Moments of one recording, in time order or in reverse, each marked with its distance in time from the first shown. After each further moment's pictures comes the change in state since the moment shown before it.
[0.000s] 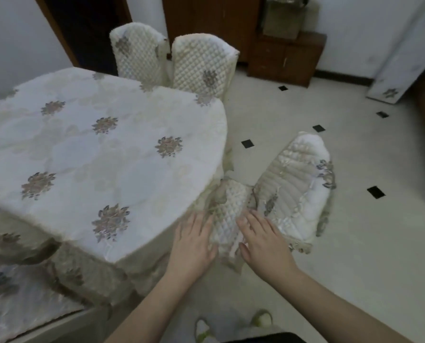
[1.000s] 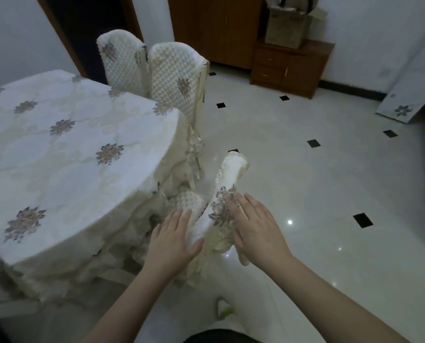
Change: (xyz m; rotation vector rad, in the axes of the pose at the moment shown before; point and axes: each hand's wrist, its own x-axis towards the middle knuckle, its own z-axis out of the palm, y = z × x) left_hand 0.137 0.259 0.034 -0.008 0.065 -0.295; right_hand 0.014 0.326 -0.055 0.147 0.152 -0.186
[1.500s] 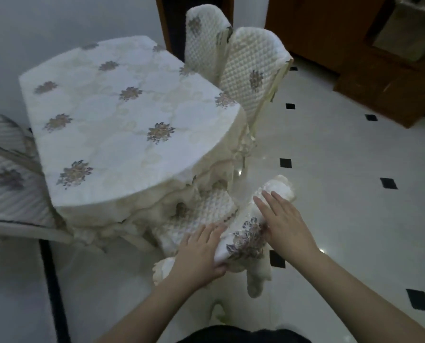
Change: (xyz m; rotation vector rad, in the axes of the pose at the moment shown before) left_hand 0.037 0.031 0.027 -0.006 -0.165 -0.170; right_hand 0.130 0.073 0.031 -0.060 -0.236 -0.303
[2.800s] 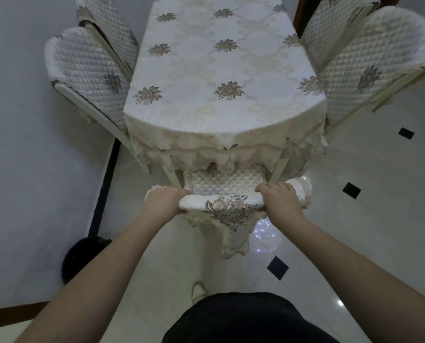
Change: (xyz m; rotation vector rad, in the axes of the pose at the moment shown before) left_hand -0.019 0.021 -0.001 0.074 -0.002 -0.735; right_hand 0.076 0.051 0.014 -0.002 -0.212 -0.521
